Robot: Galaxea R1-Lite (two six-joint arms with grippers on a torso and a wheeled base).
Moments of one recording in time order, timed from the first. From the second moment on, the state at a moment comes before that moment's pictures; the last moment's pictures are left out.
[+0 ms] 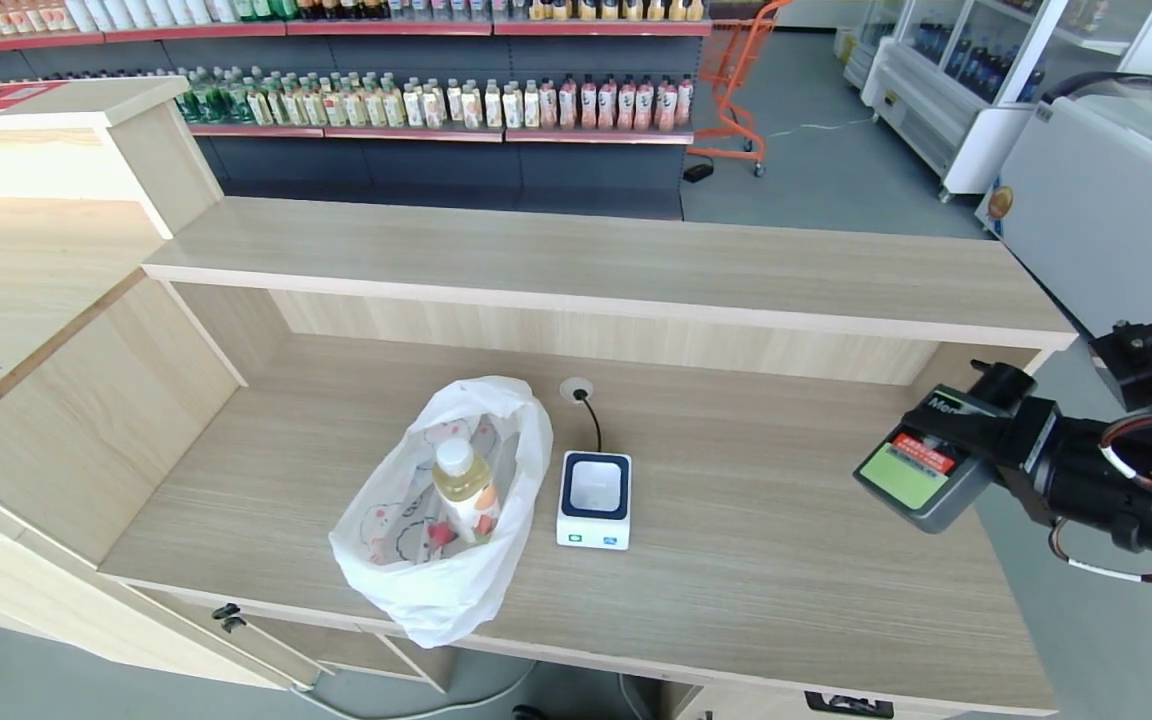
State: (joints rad) left arm 0.00 0.00 0.00 0.00 0.00 0.00; right arm 0.07 1.46 -0.51 -0.67 0.39 0.64
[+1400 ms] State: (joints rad) left arm 0.00 0.00 0.00 0.00 0.00 0.00; right arm 0.07 1.58 -0.52 -0.69 0.31 0.31
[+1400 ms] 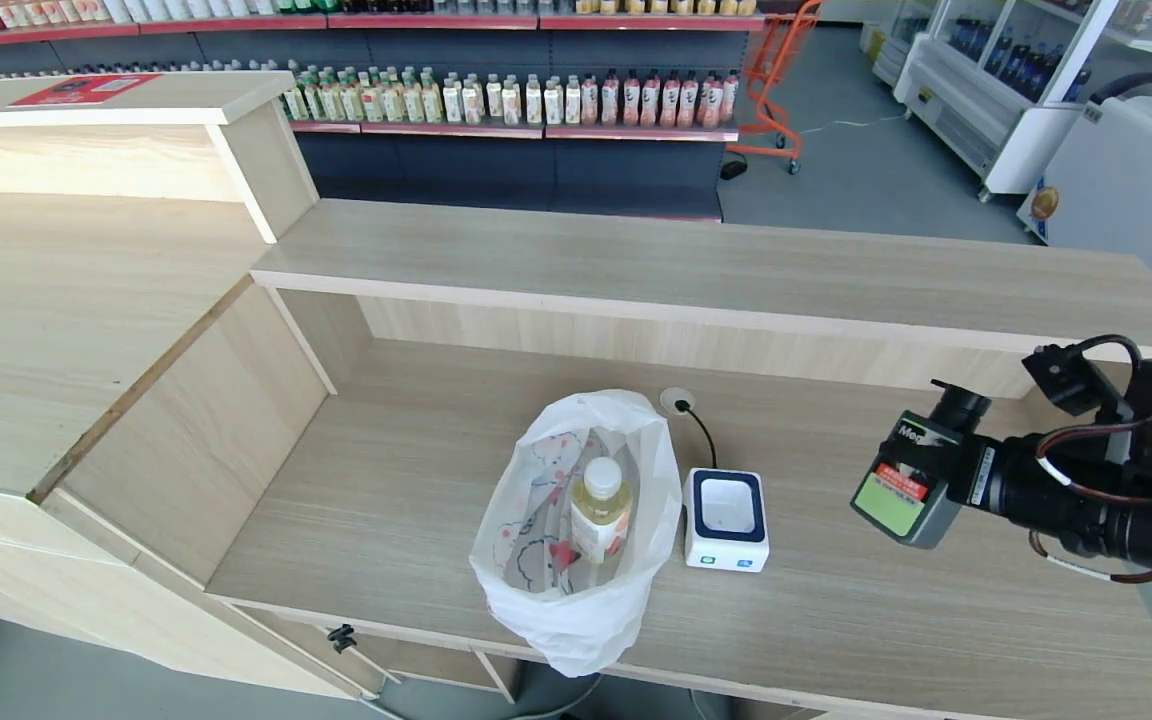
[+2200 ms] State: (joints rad) left arm 0.00 0.00 0.00 0.00 0.00 0.00; right arm 0.21 1.91 -0.57 -0.98 0.26 0.08
